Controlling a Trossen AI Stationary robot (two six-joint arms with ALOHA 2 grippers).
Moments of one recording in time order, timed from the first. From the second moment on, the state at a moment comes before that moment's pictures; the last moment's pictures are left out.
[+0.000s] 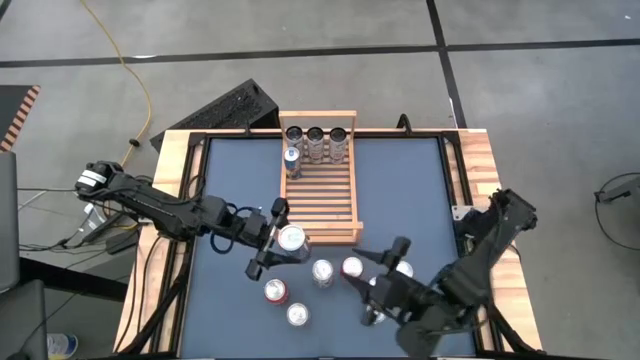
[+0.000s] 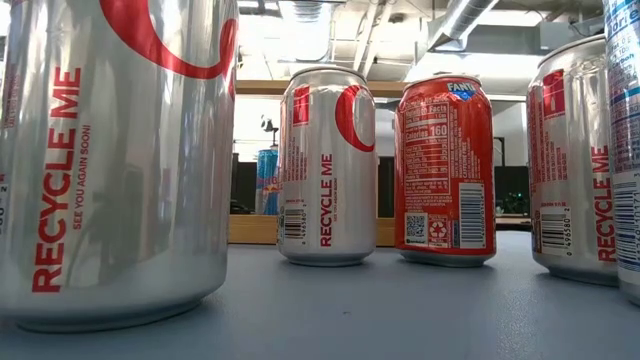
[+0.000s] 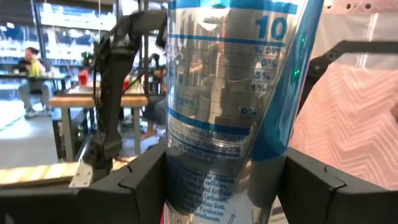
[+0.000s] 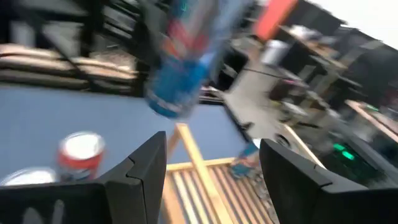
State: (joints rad) left arm -0.27 1.23 0.75 0.73 0.03 -0.07; right arm 0.77 1.79 1.86 -0.89 1.26 0.37
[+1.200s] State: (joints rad) left arm -0.25 1.23 0.75 0.63 0.27 -0.04; right arm 0.49 1.67 1.58 -0.14 0.54 -0.09
